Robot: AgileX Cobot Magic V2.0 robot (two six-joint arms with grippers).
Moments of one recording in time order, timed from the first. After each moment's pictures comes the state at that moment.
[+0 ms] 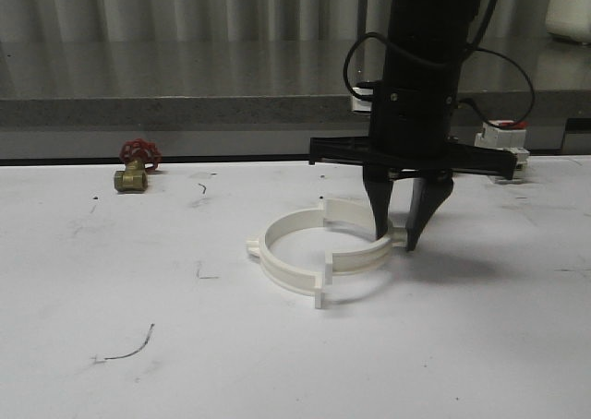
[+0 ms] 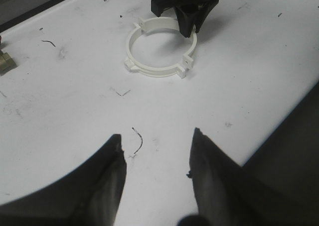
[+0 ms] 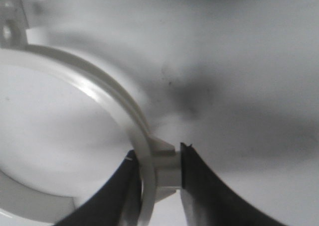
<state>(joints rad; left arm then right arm) -0.61 0.63 -0.69 -0.13 0.77 0.19 0.44 2.06 -1.57 0.06 1.06 0.60</state>
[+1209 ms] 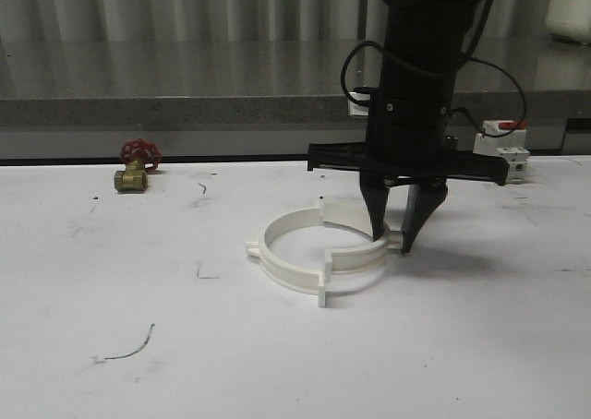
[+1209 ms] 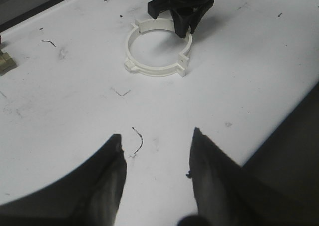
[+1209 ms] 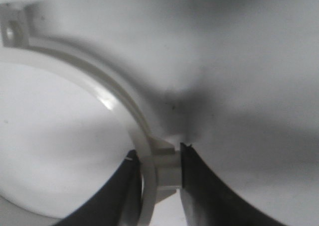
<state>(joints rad) -0.61 0.63 -0.69 -0.13 0.77 0.19 0.44 2.08 -1.57 0.04 1.01 0.60</state>
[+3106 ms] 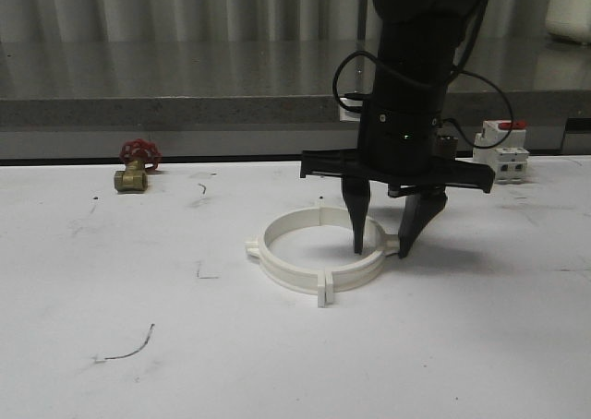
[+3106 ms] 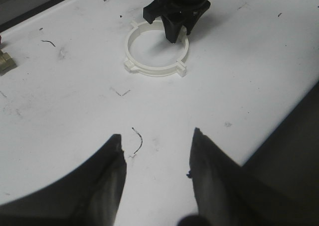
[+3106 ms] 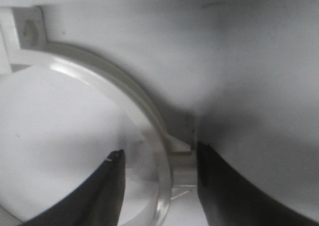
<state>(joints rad) -0.61 0.63 -0.69 -0.13 0.77 0.19 0.44 2.11 -1.58 0.05 0.96 0.56</state>
